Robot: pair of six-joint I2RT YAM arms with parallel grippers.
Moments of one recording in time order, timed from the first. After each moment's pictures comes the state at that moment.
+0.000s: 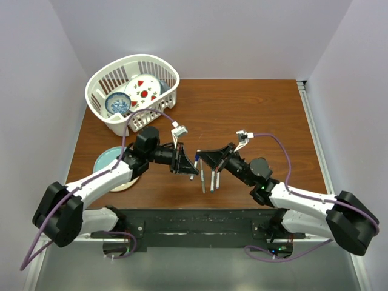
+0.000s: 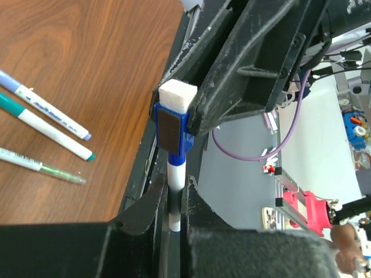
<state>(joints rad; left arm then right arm) -0.58 1.23 0.67 0.19 0.95 -0.57 0.86 1.08 0.34 0.89 -0.08 0.88</state>
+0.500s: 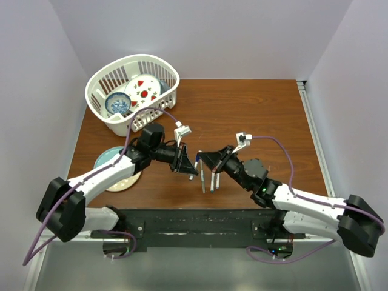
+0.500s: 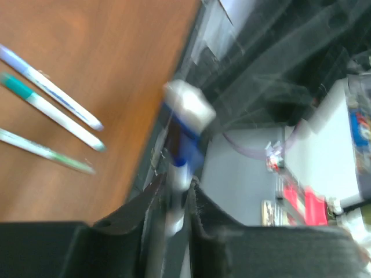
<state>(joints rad) -0.58 1.29 0.77 -0.04 0.93 -0.48 0.96 1.01 0.39 0.65 0.17 0.89</state>
